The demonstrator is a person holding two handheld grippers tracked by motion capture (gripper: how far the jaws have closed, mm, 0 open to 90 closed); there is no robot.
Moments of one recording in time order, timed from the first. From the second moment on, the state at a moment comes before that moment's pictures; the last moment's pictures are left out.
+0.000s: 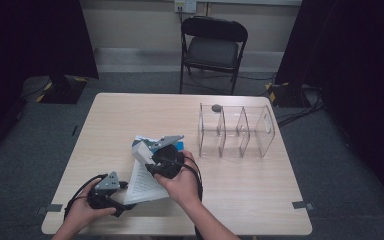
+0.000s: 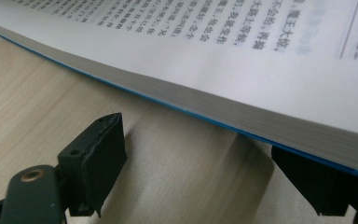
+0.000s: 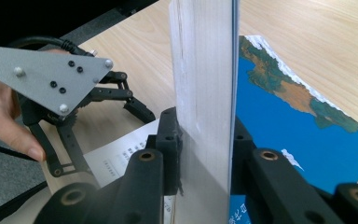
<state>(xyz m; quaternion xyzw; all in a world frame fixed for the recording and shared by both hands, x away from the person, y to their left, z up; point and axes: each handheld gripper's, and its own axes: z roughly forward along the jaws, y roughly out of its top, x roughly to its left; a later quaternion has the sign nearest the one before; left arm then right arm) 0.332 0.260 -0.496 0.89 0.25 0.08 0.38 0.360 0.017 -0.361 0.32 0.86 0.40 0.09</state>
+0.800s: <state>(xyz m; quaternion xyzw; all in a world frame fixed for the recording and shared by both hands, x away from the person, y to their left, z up) 0.335 0.260 -0.496 0.87 0.29 0.10 0.39 0.355 0.016 -0.368 0.31 0.86 0.38 0.08</state>
